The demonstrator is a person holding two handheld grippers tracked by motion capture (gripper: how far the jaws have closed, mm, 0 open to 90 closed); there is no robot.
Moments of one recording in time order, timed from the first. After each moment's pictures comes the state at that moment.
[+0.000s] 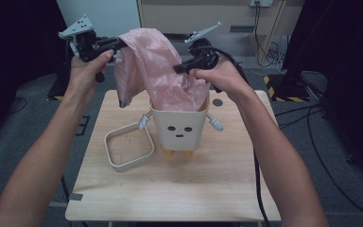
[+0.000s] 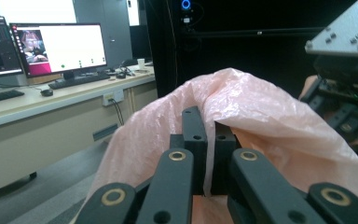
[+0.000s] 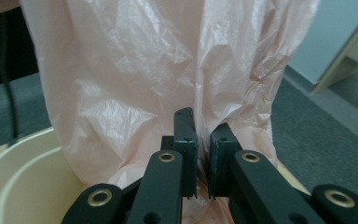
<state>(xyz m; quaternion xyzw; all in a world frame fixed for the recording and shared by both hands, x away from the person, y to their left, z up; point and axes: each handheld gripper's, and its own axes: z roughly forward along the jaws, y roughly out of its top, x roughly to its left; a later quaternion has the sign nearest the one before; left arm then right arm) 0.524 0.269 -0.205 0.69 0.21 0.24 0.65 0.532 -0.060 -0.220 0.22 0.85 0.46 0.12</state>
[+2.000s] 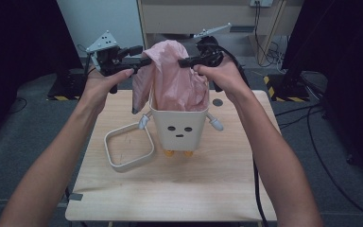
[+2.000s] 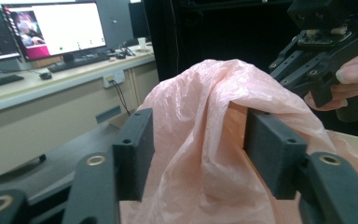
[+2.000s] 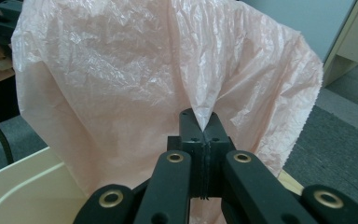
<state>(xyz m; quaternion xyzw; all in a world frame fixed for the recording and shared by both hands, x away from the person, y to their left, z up) 0.511 0.228 -0.234 0.72 0.22 0.25 0.61 0.551 -0.076 -0.229 0.27 0.81 0.50 0.11</state>
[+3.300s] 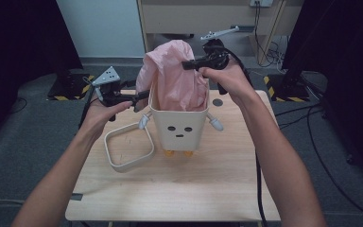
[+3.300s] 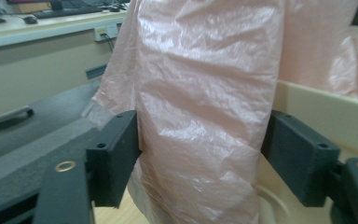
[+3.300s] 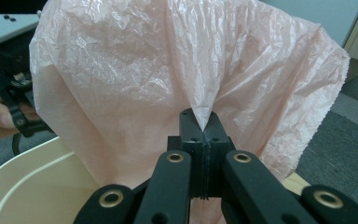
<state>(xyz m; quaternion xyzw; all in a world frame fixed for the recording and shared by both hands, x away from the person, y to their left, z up) 0.496 0.241 -0.324 0.75 0.26 0.21 0.57 0.547 -0.092 -0.234 0.27 0.80 0.52 0.09</state>
